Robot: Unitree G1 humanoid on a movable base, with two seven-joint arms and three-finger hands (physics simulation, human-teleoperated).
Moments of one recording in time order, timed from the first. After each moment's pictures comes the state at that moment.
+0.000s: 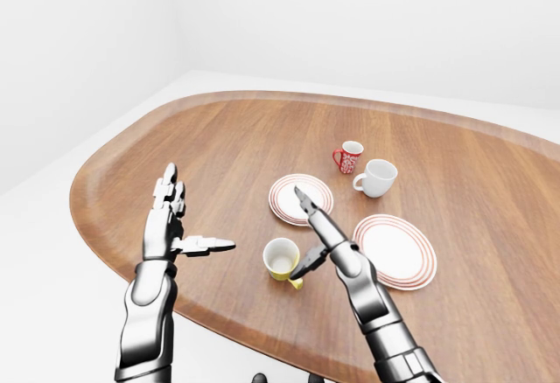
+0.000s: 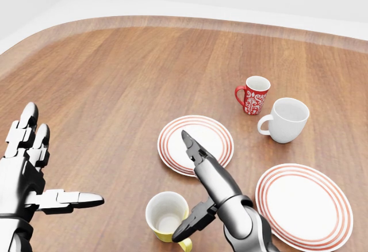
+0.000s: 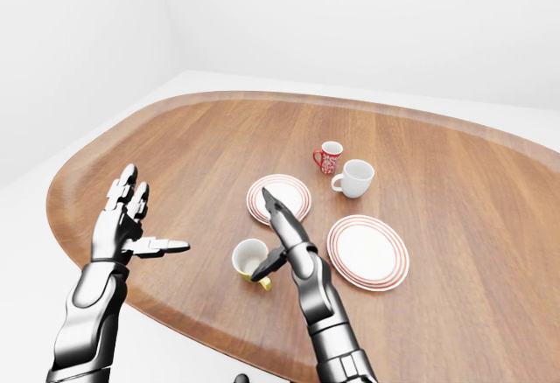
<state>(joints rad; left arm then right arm) -0.02 0.10 0.21 -0.17 -0.04 0.09 -0.13 -0.21 0.03 0.16 0.22 -0.60 0.09 0.22</state>
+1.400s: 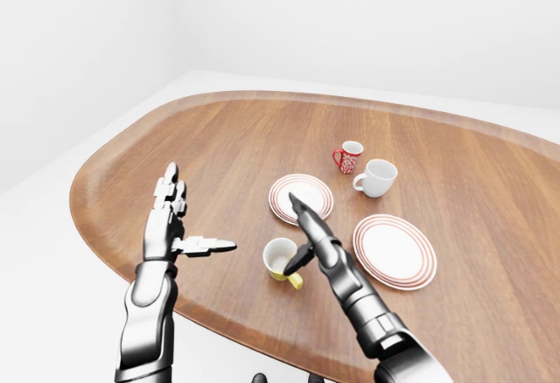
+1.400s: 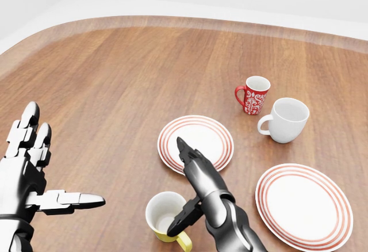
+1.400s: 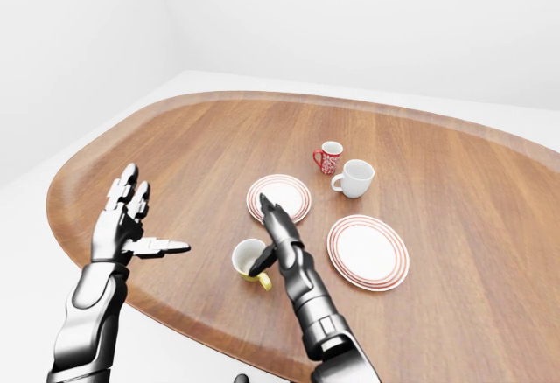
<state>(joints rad) -0.01 0.10 0.21 -0.19 -0.04 0.09 -0.14 -0.42 0.08 0.15 0.68 -0.68 0.04 0.02</state>
